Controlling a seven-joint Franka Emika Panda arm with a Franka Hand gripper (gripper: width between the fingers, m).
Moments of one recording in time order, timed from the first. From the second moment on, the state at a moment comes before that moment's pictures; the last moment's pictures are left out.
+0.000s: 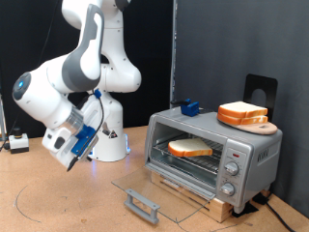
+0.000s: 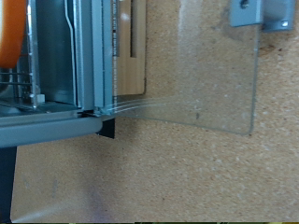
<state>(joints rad) -0.54 0.05 -0.08 -2.37 0.46 1.76 -0.43</state>
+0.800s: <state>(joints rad) -0.55 0.28 -0.07 -2.31 0.46 1.79 -0.53</state>
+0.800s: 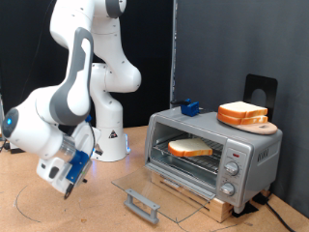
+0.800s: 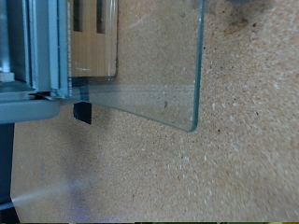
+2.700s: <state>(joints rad) -0.54 0.17 0.11 -2.42 0.55 1.57 -0.63</state>
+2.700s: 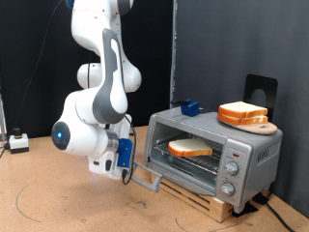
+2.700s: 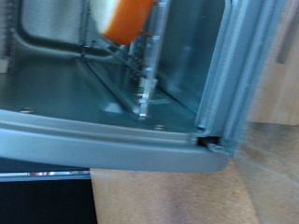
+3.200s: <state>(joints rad) -0.54 0.06 0.12 -2.44 0.55 1.44 -0.66</state>
